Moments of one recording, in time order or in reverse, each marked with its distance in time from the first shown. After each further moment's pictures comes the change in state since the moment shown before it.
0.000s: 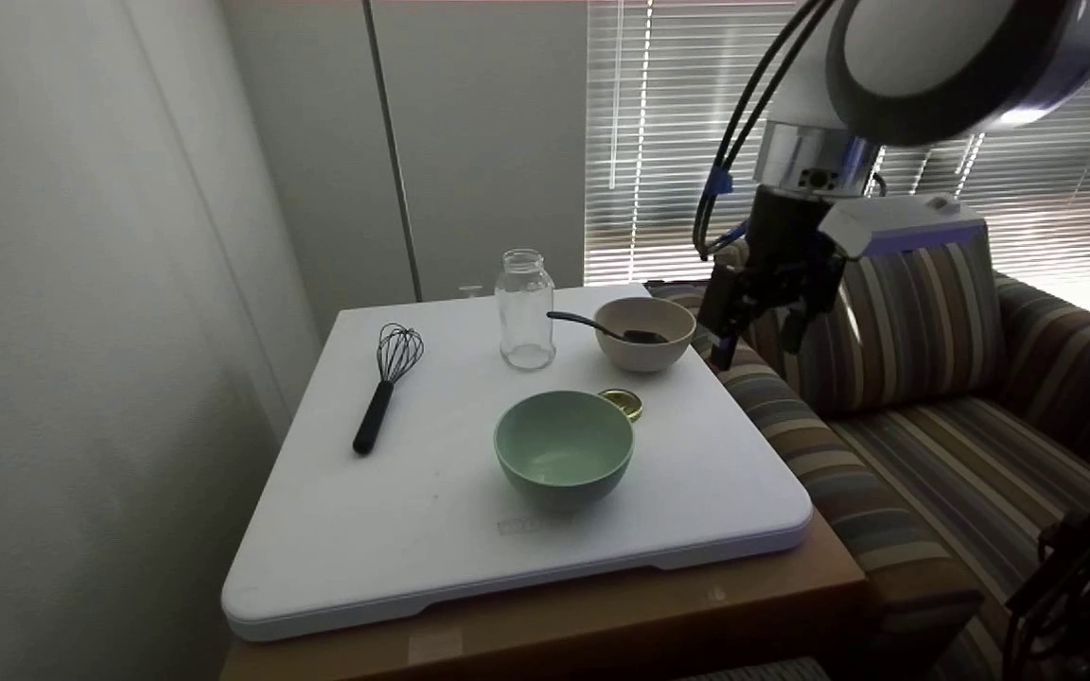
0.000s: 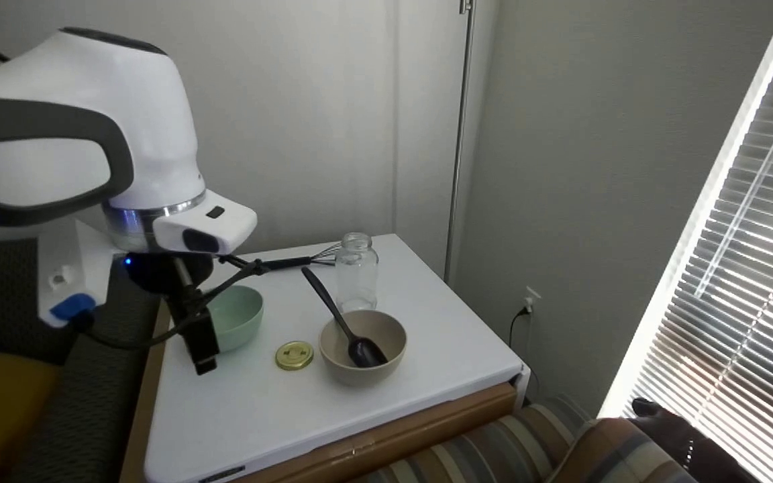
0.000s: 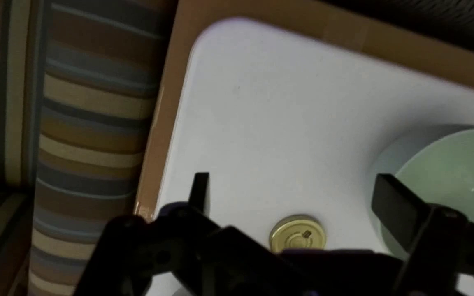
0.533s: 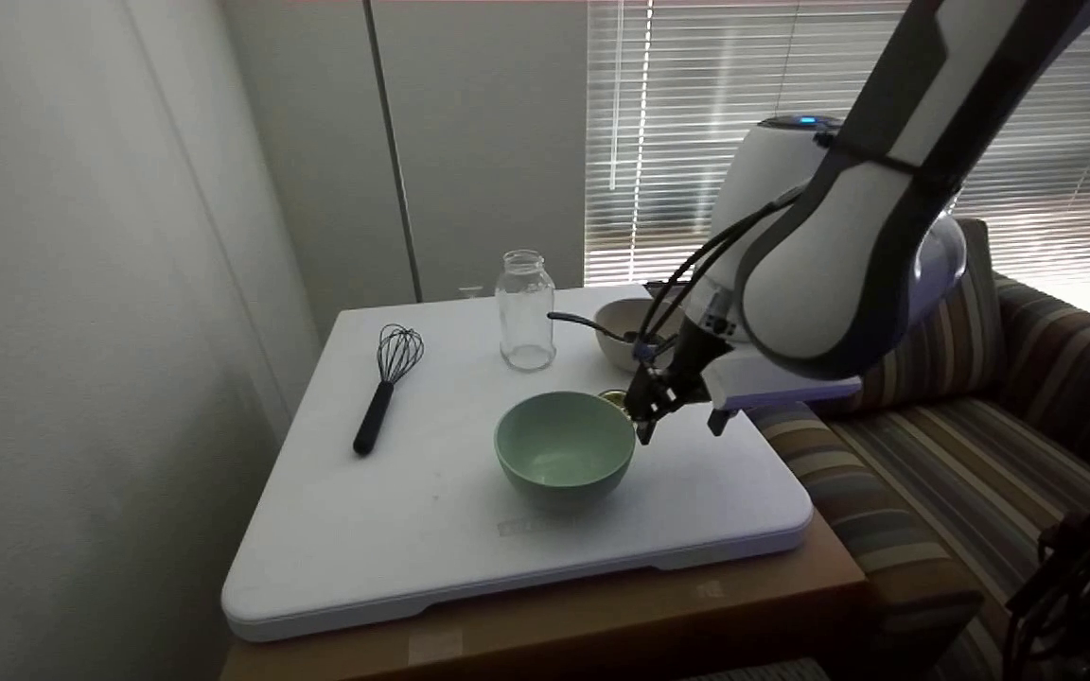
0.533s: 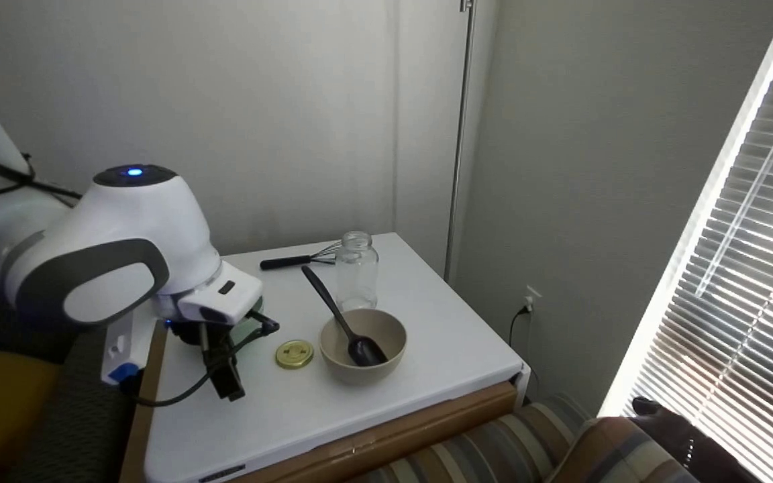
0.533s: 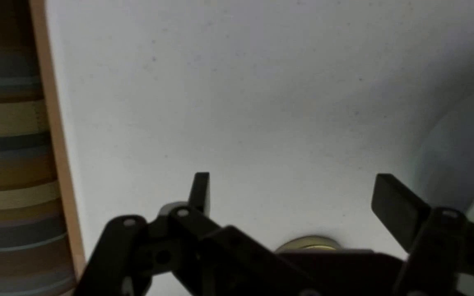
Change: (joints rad) arm 0.098 0.405 -0.004 0.172 0.027 0.372 0.236
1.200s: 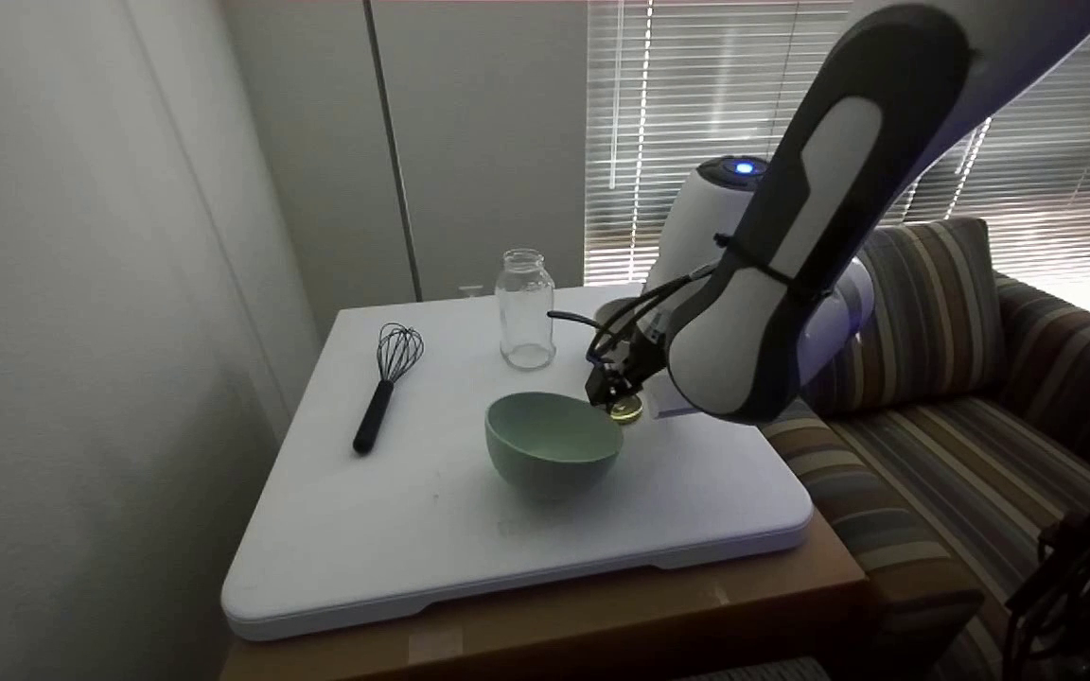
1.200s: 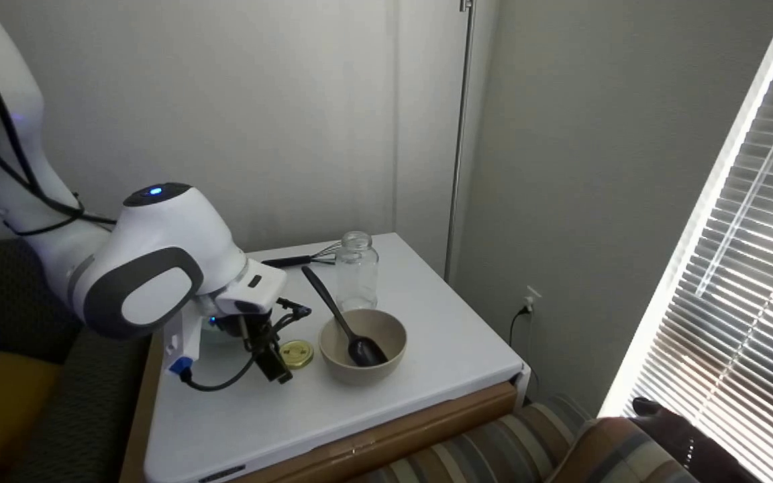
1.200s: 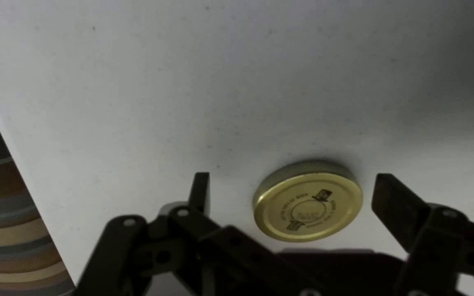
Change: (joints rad) arm 0.253 0.196 -0.240 0.202 0.085 0.080 0.040
